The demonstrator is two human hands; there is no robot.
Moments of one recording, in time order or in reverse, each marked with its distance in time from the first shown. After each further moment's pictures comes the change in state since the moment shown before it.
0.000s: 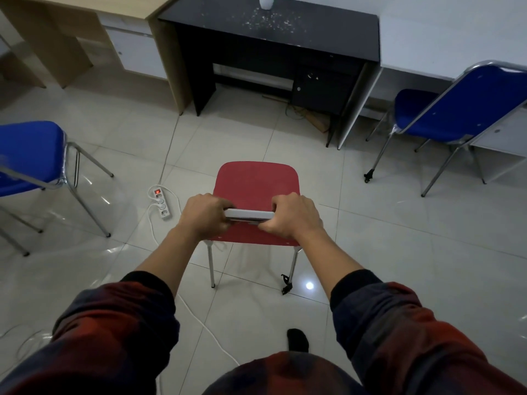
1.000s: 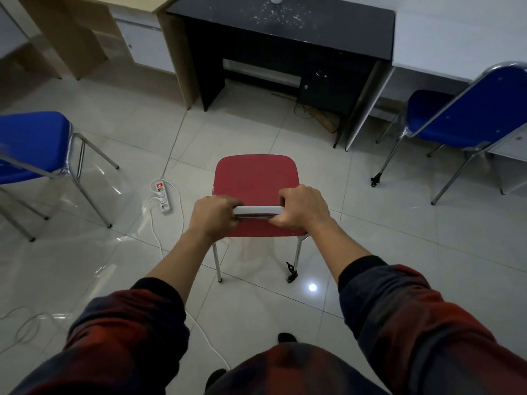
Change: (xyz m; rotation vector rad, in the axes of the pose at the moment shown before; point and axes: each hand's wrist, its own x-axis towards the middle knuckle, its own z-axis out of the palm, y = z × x) left_hand 0.029 0.060 0.032 -0.038 0.149 -0.078; right_hand 0.029 0.077 -0.012 -0.039 -0.003 -0.140
